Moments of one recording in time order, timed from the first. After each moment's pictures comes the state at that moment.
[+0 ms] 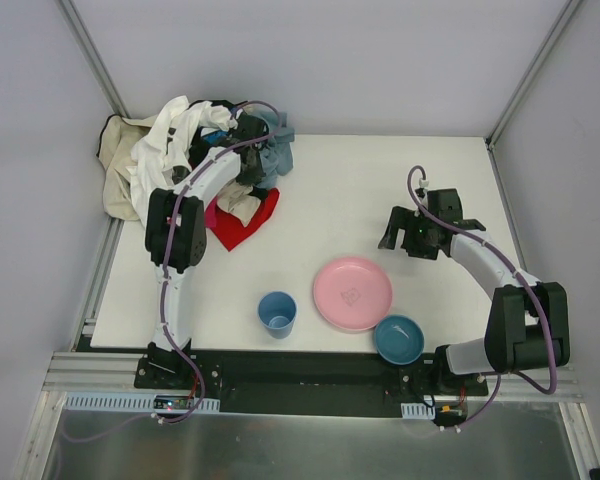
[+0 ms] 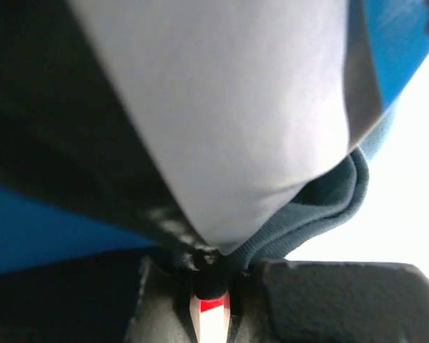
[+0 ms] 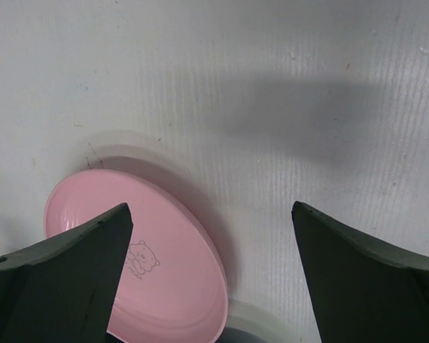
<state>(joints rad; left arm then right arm) -0.31 2.20 1.91 -0.72 -0.18 -0.50 0.14 1.40 0.87 -0.46 -0.25 0.32</state>
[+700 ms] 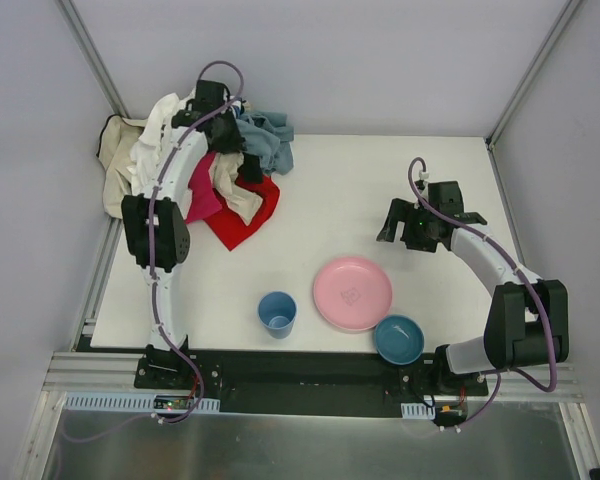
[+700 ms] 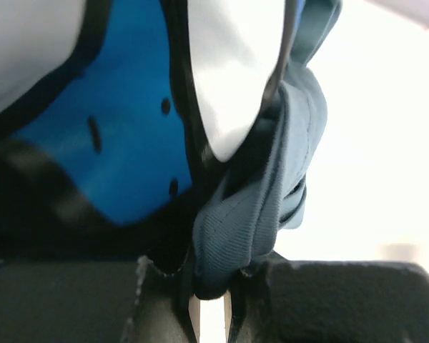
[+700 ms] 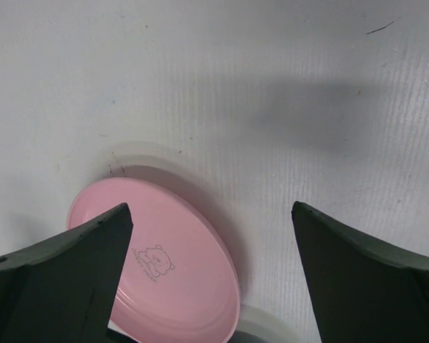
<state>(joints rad) -0.18 2.16 2.10 -0.78 0.09 -0.51 0.14 1.42 0.93 -0.48 -0.27 0.32</state>
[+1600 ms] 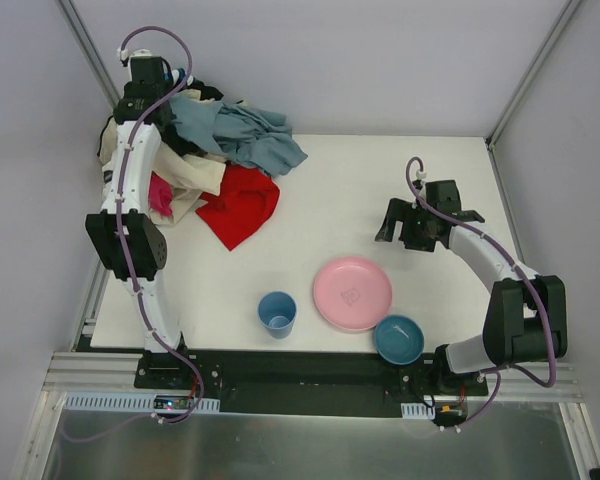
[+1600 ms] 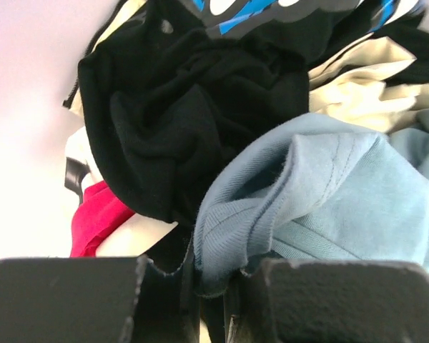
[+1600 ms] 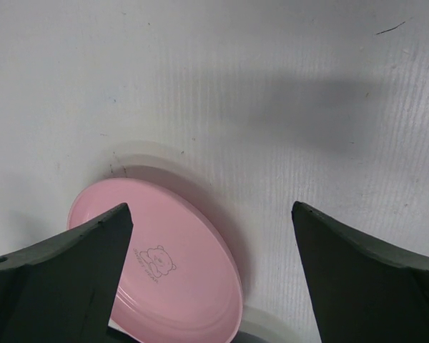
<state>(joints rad) 0.03 2.01 2.20 -0.75 -0.36 -0.21 0.15 1.44 0.94 -0.49 -0.28 0.32</state>
